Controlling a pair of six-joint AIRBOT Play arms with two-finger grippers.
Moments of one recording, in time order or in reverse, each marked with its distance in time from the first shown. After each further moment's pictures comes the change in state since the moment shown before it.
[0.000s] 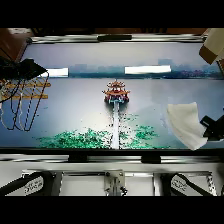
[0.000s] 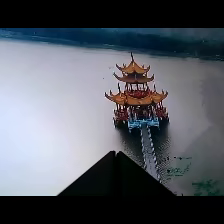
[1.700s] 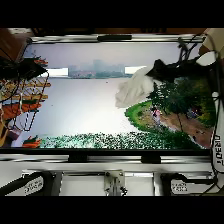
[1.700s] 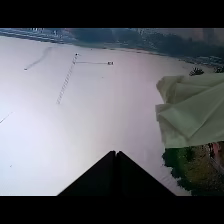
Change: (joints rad) left arm 0.000 0.000 0.000 0.000 0.000 -0.034; right arm 0.435 -0.287 0.523 0.812 -0.500 -0.339
